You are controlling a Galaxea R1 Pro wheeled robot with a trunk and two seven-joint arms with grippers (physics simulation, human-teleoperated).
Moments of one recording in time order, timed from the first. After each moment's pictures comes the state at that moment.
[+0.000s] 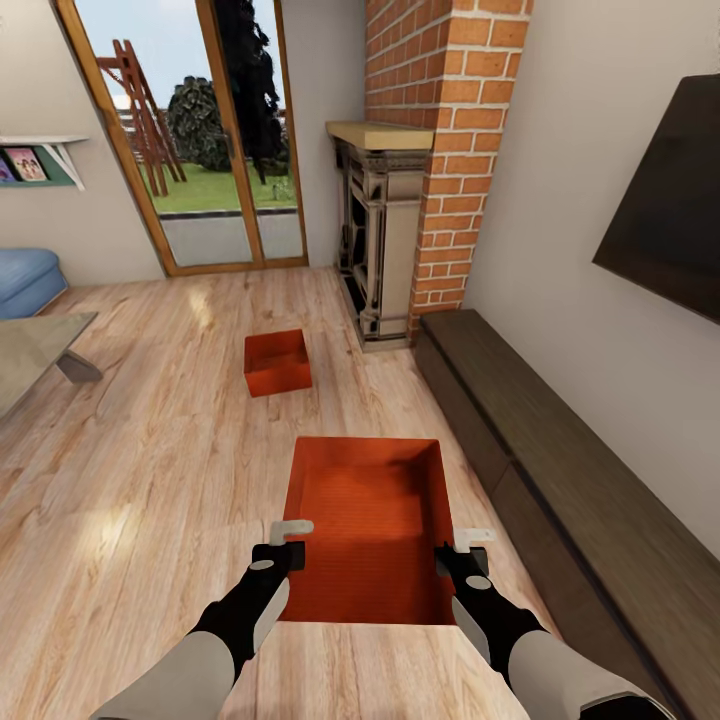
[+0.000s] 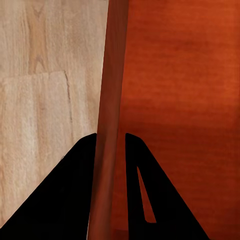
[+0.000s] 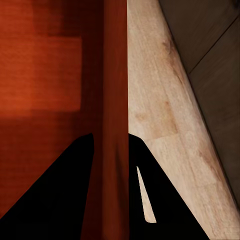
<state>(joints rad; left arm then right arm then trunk) -0.66 -0.16 -0.03 -0.44 0.03 0.12 0.23 -0.70 0.08 0.17 -0.26 -0.09 -0.12 -0.24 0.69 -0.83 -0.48</state>
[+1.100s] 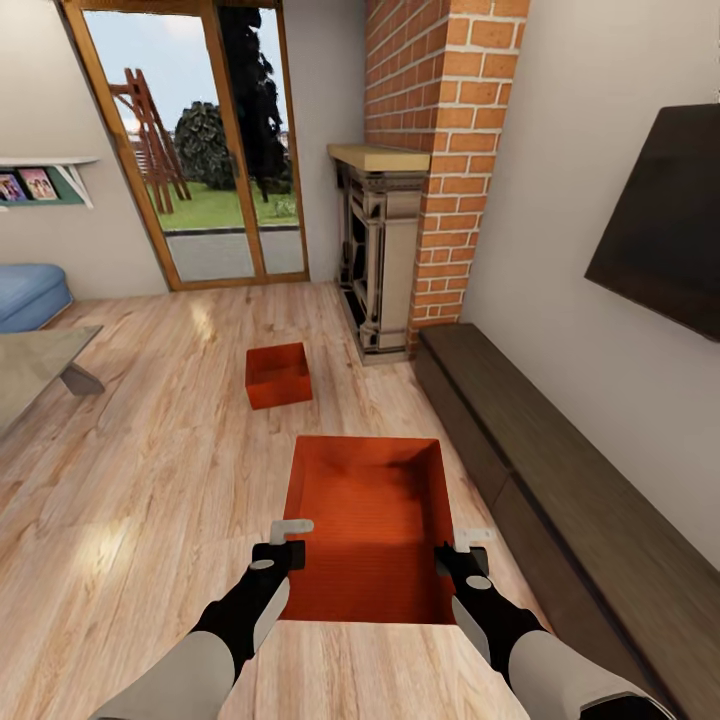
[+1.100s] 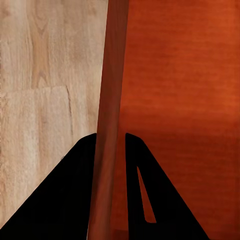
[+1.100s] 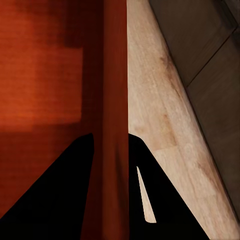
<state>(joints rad) -0.66 -0.16 -0.04 -0.44 0.02 0.12 0.23 -0.70 0.08 0.17 -0.26 -0.09 -0.12 -0.23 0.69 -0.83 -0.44</state>
